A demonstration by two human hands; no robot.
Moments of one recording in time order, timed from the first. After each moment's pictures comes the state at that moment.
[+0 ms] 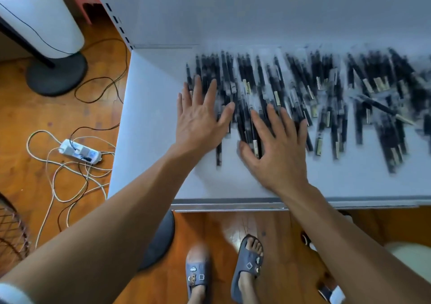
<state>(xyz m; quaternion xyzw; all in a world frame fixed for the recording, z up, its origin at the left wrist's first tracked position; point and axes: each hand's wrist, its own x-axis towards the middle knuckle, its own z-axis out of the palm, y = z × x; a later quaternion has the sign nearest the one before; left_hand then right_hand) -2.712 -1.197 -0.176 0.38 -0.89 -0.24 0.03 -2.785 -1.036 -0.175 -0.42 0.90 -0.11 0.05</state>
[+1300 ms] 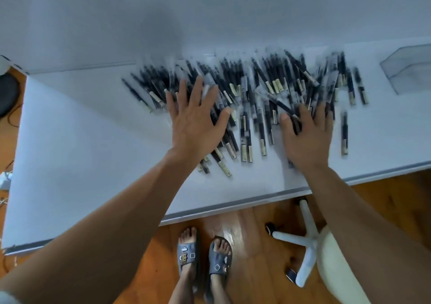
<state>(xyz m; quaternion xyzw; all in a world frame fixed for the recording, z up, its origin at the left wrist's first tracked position) -2.843 -1.093 -0.163 0.29 -0.94 -0.18 0.05 -2.956 -0.895 -0.176 -0.14 0.97 -0.18 0.06</state>
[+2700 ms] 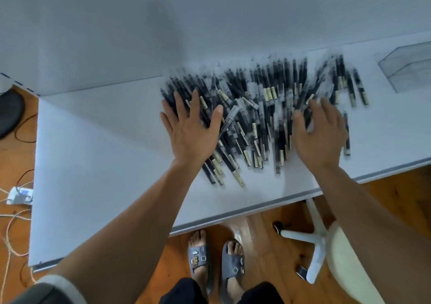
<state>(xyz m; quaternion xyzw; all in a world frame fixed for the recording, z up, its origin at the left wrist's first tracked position) -2.844 -1.109 -0.171 0.39 -0.89 -0.26 0.04 -2.956 -0.904 -0.154 -0.13 0.97 -0.22 -0.05</state>
